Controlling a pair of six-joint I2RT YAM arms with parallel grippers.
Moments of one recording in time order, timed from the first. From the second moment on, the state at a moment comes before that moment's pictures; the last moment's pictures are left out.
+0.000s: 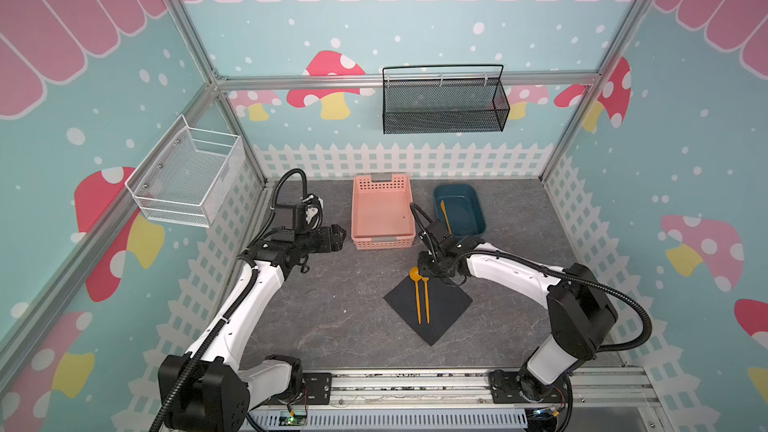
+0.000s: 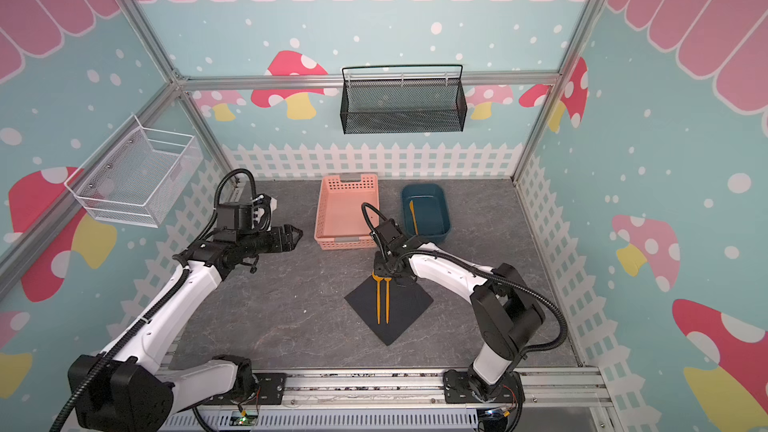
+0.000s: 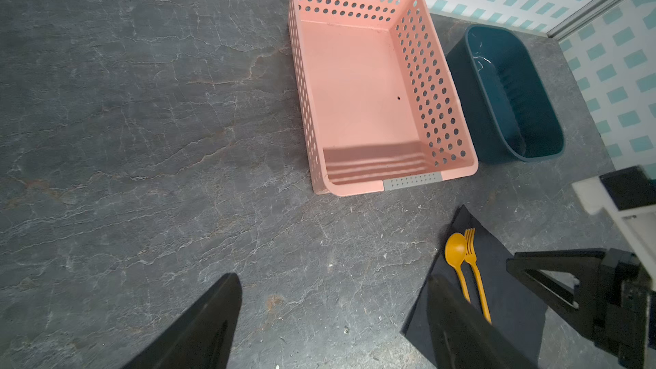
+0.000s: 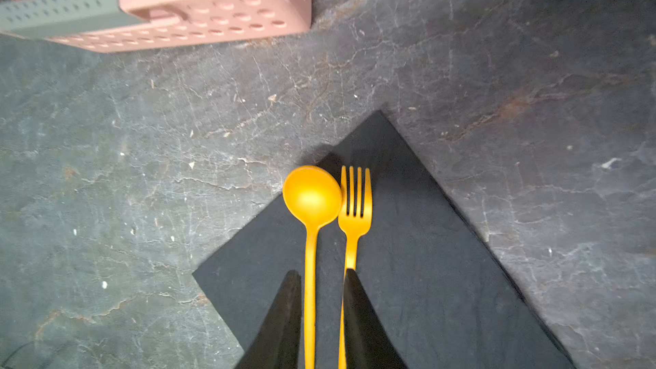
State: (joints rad) left arm -0.13 1.20 1.01 -0.56 0.23 -0.22; right arm 0.71 1.65 1.17 -0.62 0.05 0.67
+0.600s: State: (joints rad) left arm -0.13 1.20 1.01 -0.56 0.23 -0.22; right arm 0.44 1.72 1.41 -0.71 0.05 0.45
